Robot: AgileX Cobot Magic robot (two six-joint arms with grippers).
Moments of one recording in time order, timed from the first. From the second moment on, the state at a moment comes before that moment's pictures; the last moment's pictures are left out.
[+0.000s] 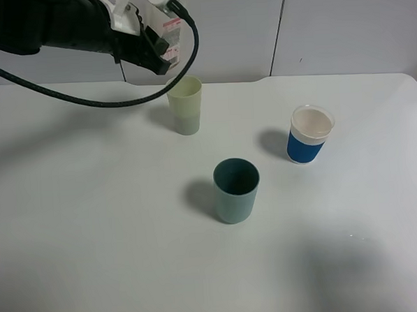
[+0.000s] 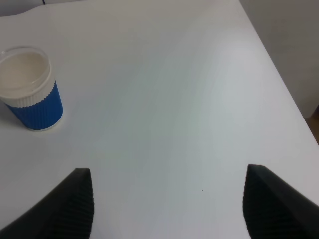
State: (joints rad) left arm -0.43 1.70 -1.13 -1.16 -0.02 1.57; right arm -0.02 0.00 -0.50 -0.13 1.06 0.08
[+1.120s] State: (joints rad) left arm -0.15 1.56 -0.88 -0.49 0.12 0.62; right arm -0.02 0.00 -0.50 -0.13 1.06 0.08
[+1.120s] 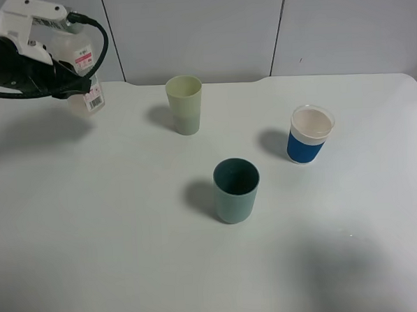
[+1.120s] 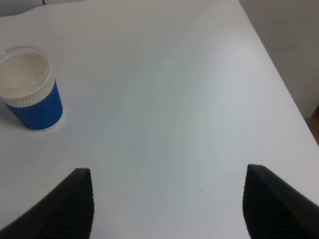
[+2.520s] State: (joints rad) left arm -0.15 1.68 -0.49 0.18 -0.52 -0.20; right arm -0.02 0.00 -0.50 -0.13 1.06 0.08
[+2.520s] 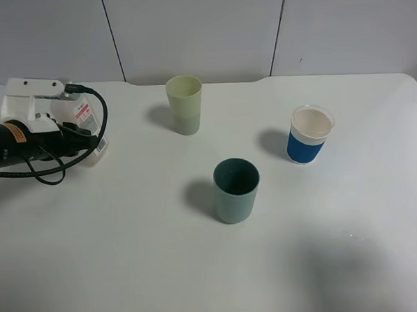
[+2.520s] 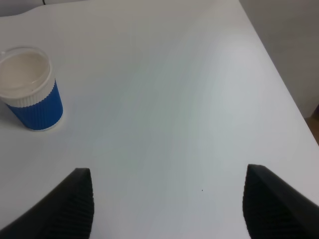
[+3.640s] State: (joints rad) left arm -0.15 1.76 -0.48 0.37 -0.67 -0.14; right arm -0.02 0.00 -0.50 -0.13 1.06 0.08
